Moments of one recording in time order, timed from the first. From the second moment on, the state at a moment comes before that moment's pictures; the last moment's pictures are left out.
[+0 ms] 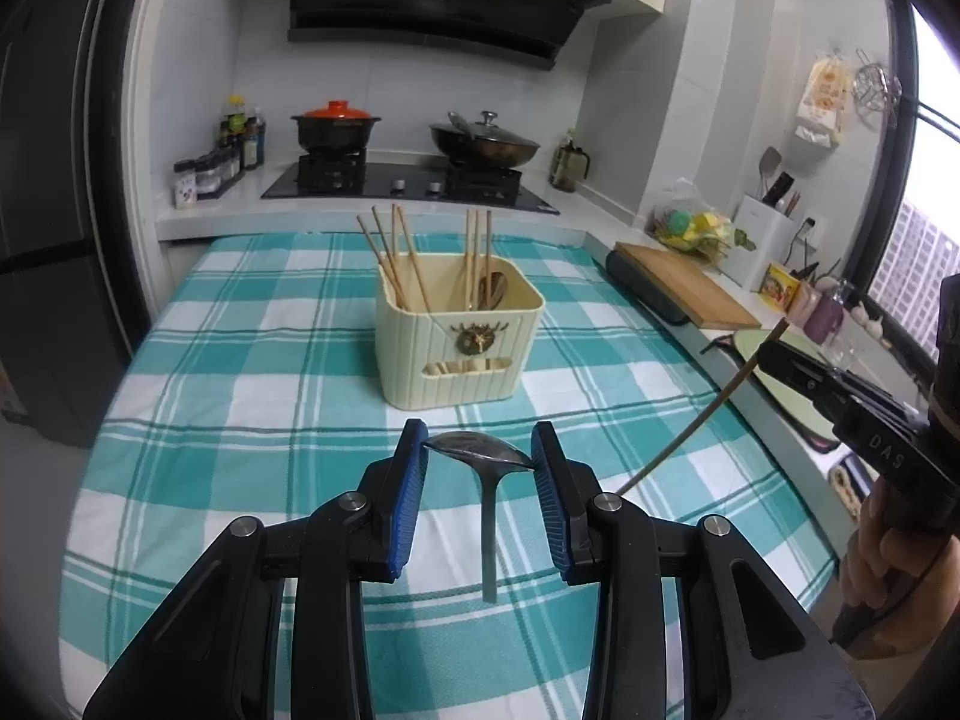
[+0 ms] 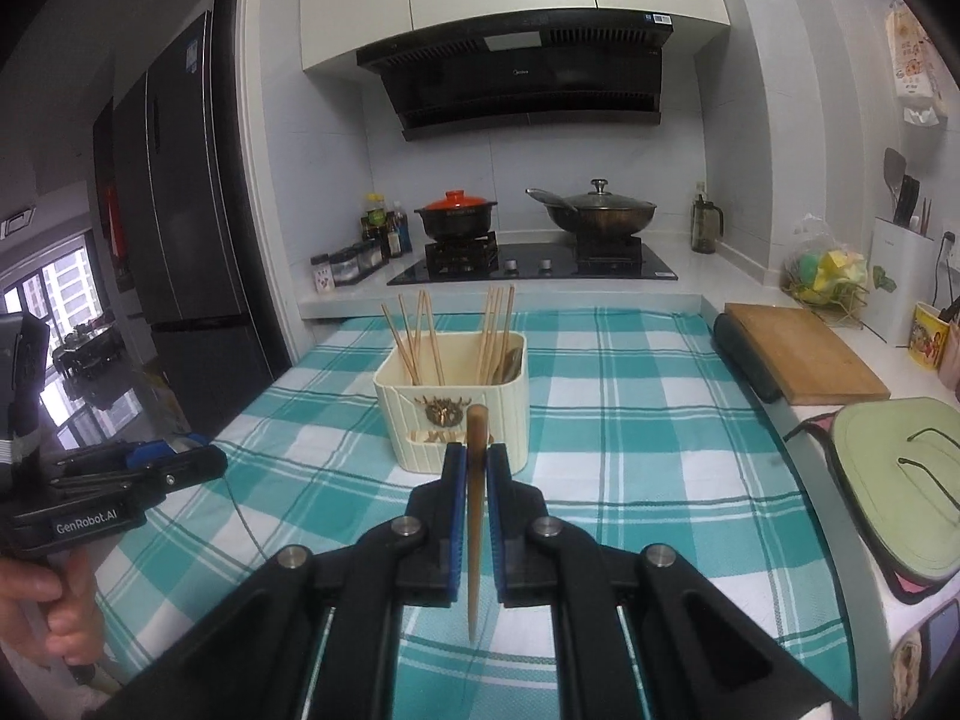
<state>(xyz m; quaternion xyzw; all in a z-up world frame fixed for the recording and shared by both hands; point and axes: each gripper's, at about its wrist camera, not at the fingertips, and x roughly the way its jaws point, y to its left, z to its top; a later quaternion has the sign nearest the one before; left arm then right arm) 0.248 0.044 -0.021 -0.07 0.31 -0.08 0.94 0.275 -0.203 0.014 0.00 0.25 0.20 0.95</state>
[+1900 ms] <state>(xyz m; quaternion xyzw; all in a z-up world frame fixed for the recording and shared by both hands) 0.539 0.064 -0.016 -0.06 0.36 -0.01 0.93 0.593 -0.096 -0.016 0.02 0.39 0.23 0.89</state>
